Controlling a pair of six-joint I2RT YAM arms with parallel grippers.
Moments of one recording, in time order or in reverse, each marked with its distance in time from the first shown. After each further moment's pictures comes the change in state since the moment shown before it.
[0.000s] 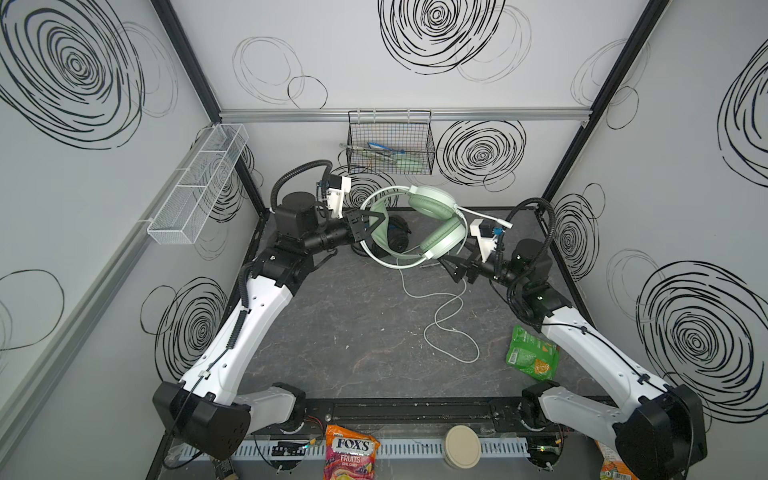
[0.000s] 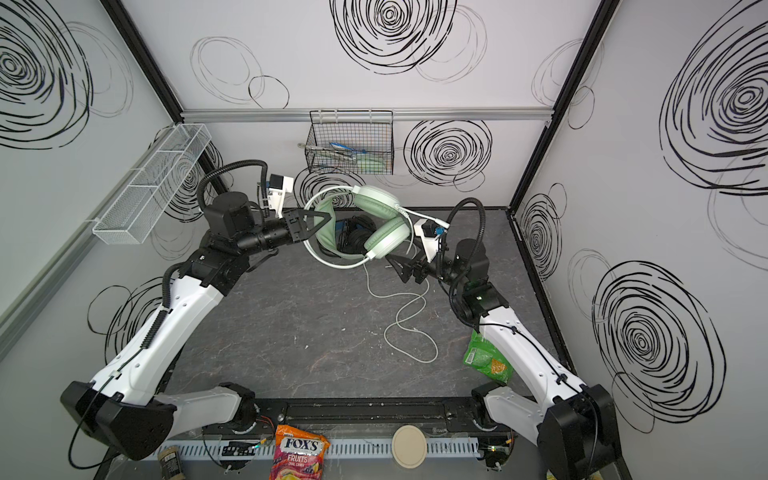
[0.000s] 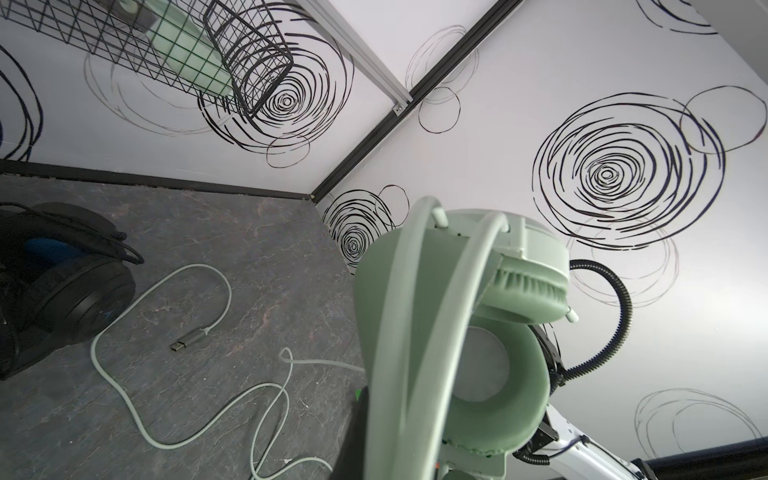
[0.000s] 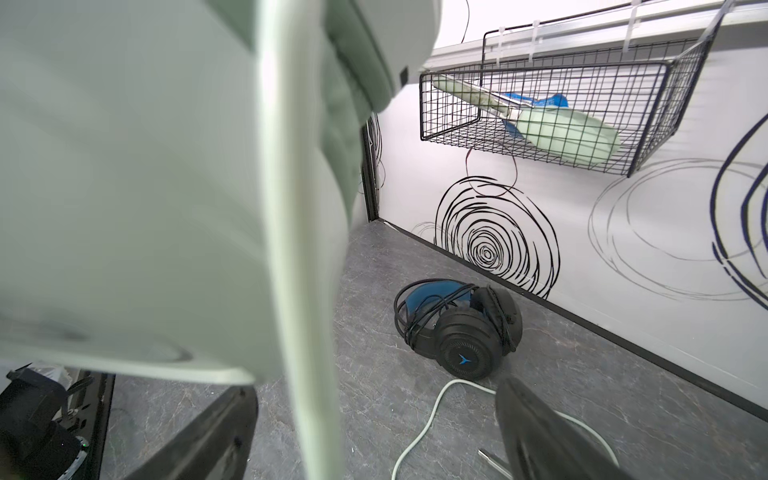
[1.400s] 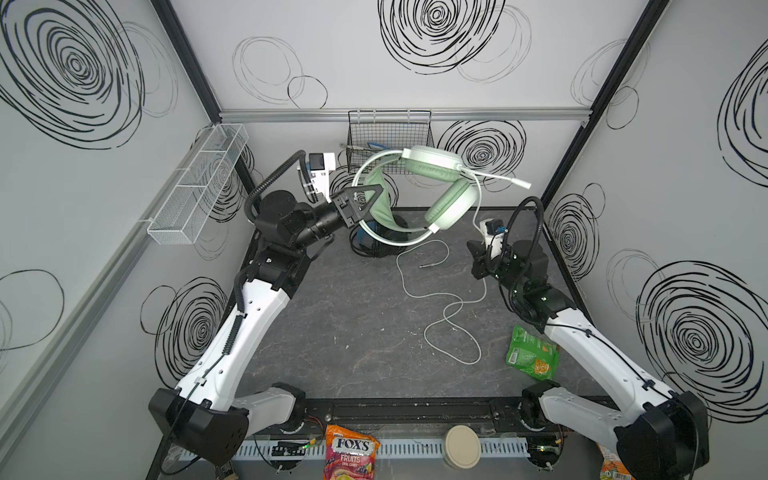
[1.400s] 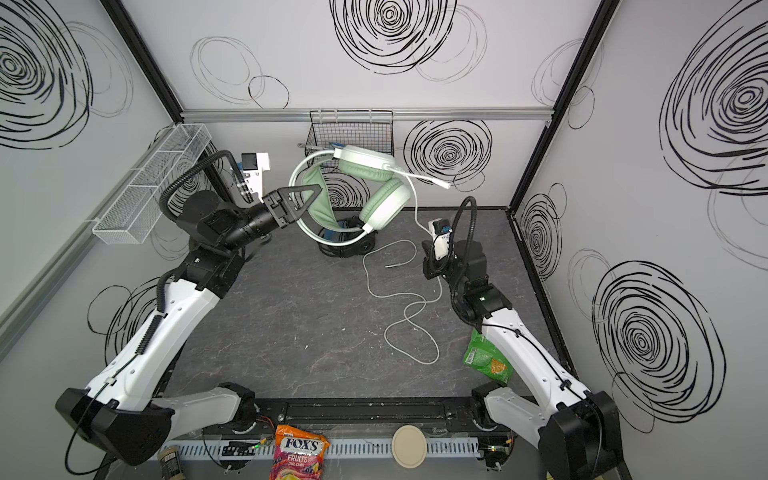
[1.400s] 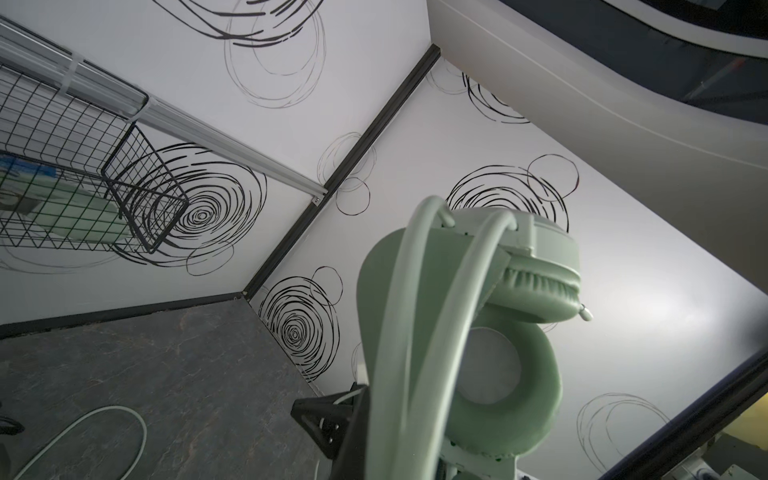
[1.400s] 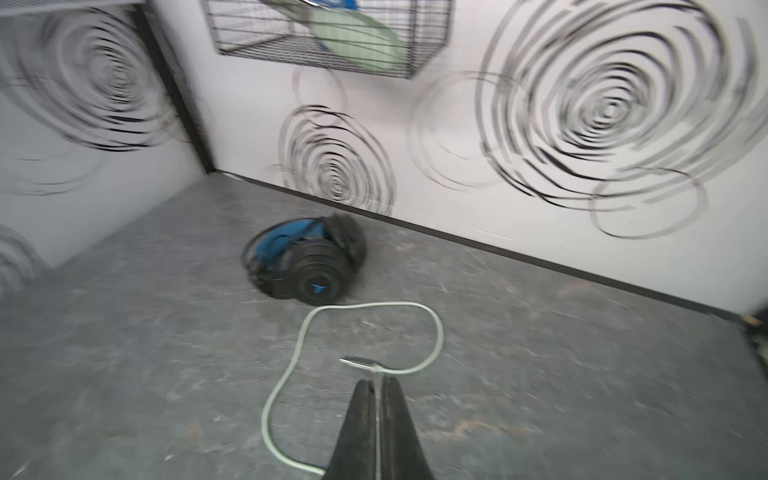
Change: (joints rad) left arm -0.007 -0.045 -0.053 0.368 -0.010 -0.108; right arm -0.027 -0.006 0.059 -0.298 0.578 -0.082
